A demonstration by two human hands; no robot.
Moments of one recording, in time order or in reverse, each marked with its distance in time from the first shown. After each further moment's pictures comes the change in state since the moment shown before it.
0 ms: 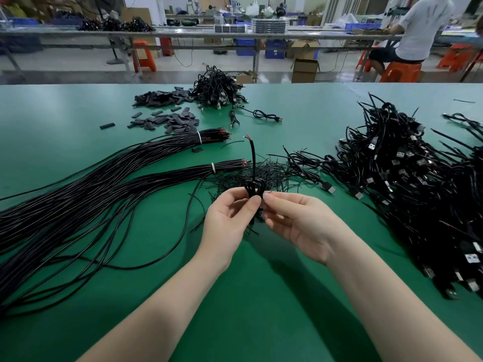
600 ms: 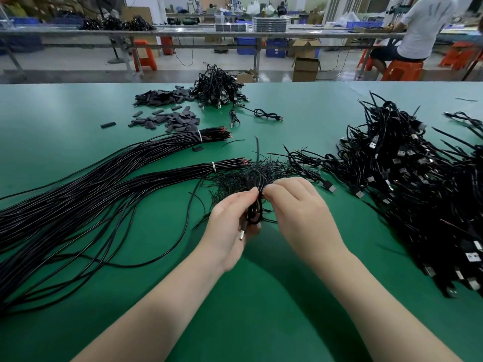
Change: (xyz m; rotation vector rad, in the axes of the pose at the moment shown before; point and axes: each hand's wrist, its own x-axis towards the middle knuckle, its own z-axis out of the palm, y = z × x) left_hand -0.001 0.017 0.007 -0.169 -0.005 -0.362; right_hand 0.013 0.017 -0.011 -1.467 0.288 -1.391
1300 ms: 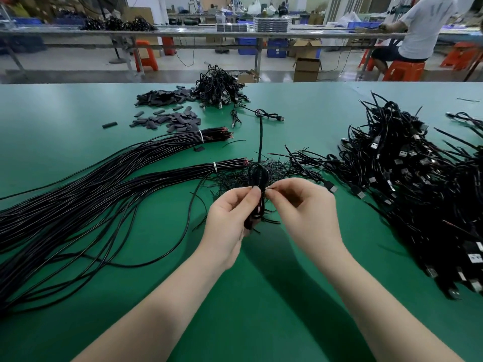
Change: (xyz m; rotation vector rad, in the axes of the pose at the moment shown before) left_hand -0.001 0.000 -0.001 0.067 0.014 0.158; right_hand 0.010 -0.013 -0.009 0.528 -0.020 0.615
